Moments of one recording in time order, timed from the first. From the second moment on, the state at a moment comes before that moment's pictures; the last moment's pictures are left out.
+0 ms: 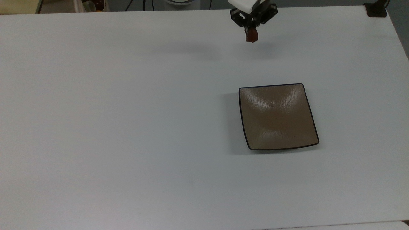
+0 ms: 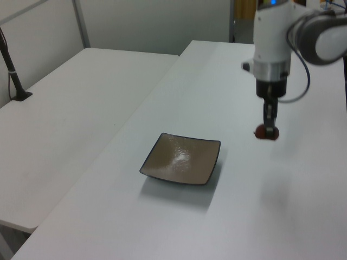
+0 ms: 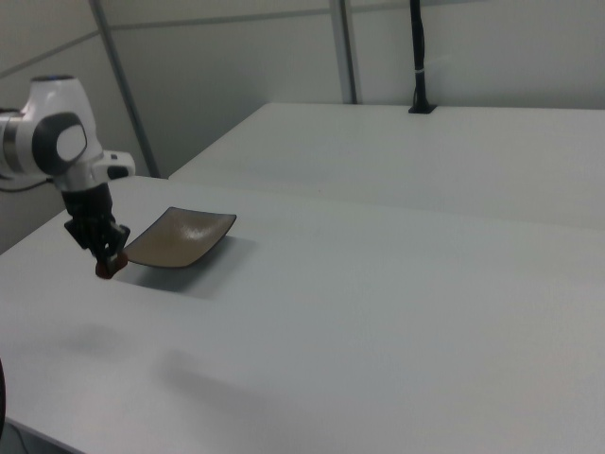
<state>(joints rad) 0.34 -0.02 0.17 -2.00 0.09 1.93 0.28</state>
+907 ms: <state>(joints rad) 0.35 0.07 0.07 -1.75 0.09 1.81 0.19</state>
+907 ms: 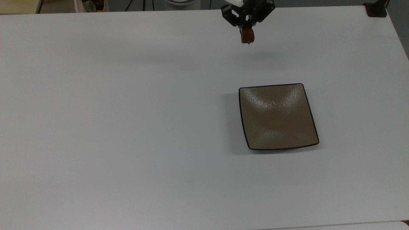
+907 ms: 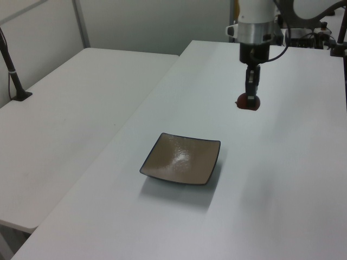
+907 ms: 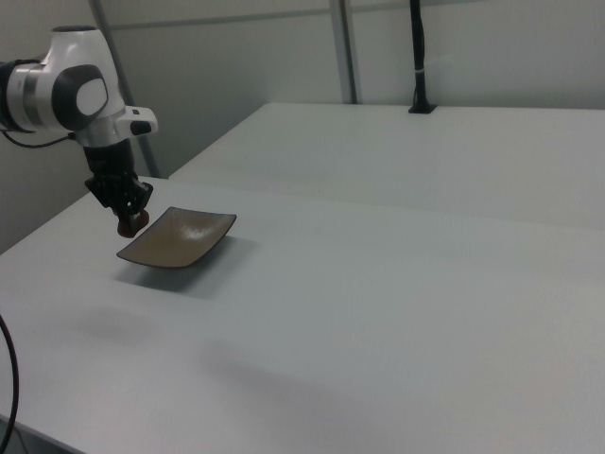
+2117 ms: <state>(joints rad) 0.42 0.52 0.07 -1.55 0.09 2.38 0.19</state>
